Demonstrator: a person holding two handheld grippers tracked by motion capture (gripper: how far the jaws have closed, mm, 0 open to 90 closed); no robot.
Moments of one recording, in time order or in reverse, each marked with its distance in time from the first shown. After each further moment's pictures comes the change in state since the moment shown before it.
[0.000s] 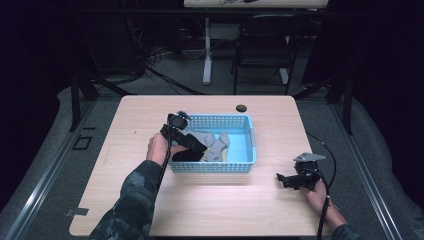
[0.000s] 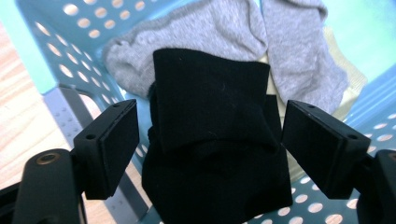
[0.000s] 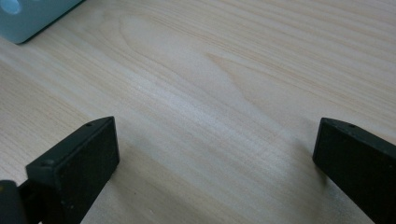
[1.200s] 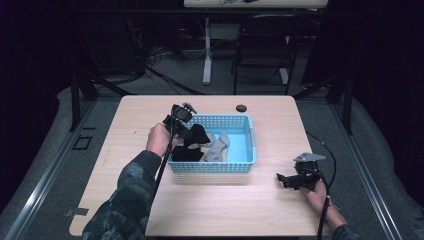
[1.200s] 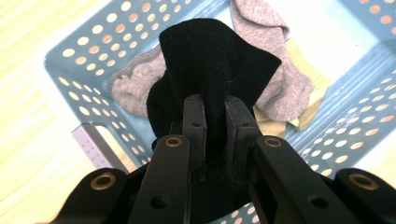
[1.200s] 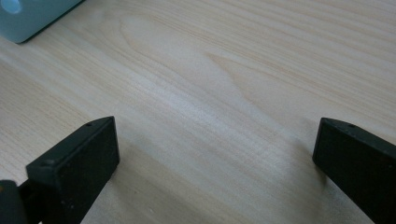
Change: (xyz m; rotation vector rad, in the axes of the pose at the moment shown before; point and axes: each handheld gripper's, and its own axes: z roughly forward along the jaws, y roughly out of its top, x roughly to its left) left arm -0.011 0.021 -0.037 -0.024 -0.004 0.111; right arm 0.000 0.000 0.000 -0.004 0.000 0.000
